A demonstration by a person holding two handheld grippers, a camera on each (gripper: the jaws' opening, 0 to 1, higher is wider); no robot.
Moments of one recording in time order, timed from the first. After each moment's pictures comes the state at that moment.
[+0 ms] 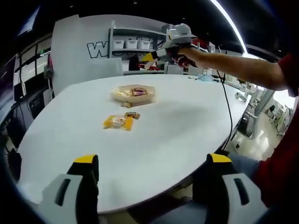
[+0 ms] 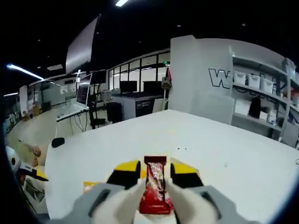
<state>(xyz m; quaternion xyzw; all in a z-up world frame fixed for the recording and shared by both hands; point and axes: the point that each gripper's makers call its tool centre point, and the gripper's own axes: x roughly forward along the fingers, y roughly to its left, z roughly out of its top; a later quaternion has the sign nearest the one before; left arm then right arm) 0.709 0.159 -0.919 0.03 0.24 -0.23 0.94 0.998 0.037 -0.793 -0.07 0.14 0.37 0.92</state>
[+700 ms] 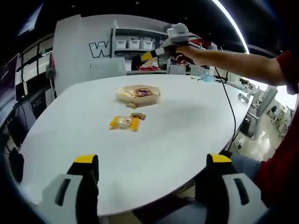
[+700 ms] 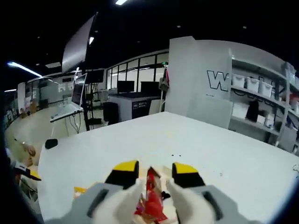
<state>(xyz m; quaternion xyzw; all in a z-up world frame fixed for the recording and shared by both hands) 0.716 0.173 -0.917 0.03 0.24 -0.22 0.94 1.029 0.043 -0.782 -0.11 0.12 0.36 0.92</state>
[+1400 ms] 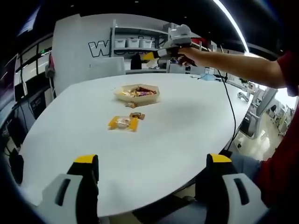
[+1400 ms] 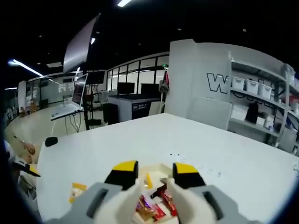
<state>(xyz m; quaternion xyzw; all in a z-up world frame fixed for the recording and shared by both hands) 0.718 0.167 -0.917 0.04 0.25 -0.22 0.94 1.015 0.031 -0.790 -0.09 0.12 0.36 0.92</state>
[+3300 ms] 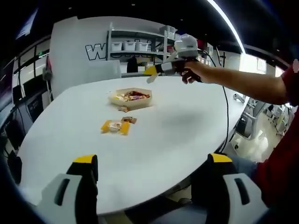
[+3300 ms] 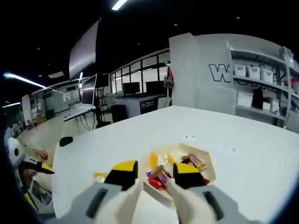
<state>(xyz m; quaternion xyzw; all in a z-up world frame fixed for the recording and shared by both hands) 0.708 0.149 -0.909 0.03 0.23 -0.24 0.94 0.956 0.026 -0.837 -0.03 0.16 0.39 0.91</state>
